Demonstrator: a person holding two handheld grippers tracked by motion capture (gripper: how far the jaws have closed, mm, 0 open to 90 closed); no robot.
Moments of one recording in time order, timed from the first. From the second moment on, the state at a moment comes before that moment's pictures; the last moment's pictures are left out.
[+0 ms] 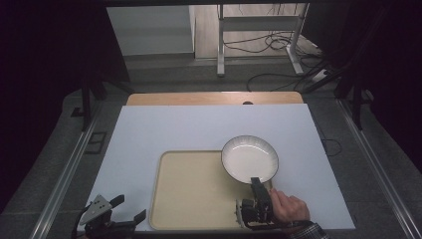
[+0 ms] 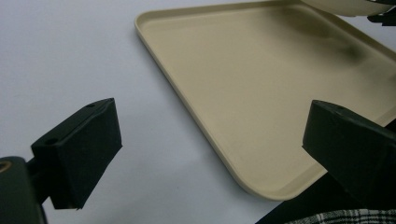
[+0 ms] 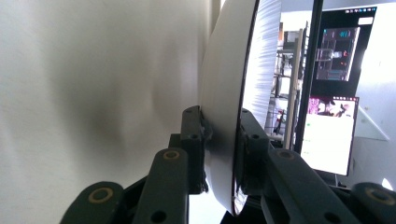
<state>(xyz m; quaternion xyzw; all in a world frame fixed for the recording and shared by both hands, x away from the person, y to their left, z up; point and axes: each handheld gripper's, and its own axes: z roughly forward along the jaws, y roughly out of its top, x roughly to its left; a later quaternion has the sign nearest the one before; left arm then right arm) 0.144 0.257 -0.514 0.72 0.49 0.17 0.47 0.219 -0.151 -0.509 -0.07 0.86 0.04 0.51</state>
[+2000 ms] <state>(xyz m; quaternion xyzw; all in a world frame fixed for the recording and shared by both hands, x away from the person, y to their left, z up) 0.144 0.256 -0.514 0.72 0.49 0.17 0.46 0.183 -0.086 -0.540 -0.16 0.85 0.07 0.49</state>
